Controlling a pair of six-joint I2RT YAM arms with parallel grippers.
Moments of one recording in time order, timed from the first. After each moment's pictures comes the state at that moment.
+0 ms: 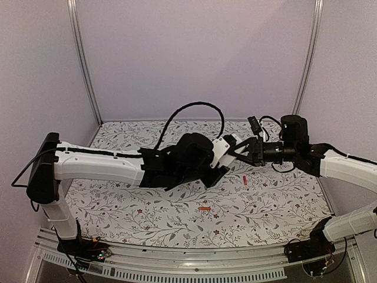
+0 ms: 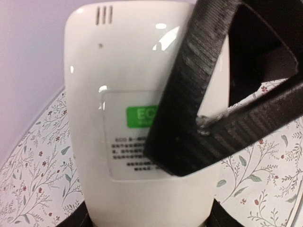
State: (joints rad) left arm -1.21 1.81 1.36 -0.08 -0.36 0.07; right arm 0.58 1.21 0.80 0.00 -0.67 0.66
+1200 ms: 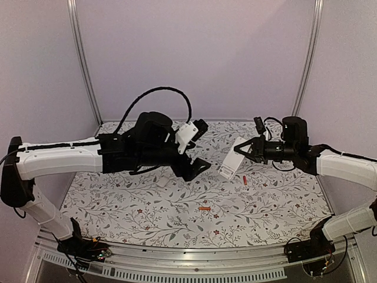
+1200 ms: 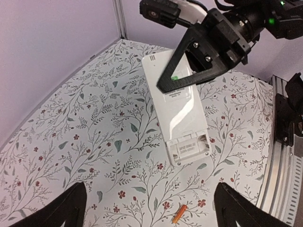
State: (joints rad) left arm -1.08 1.51 1.19 -0.12 -0.08 0.01; right arm 0.50 1.28 0.76 0.18 -0.63 0.76
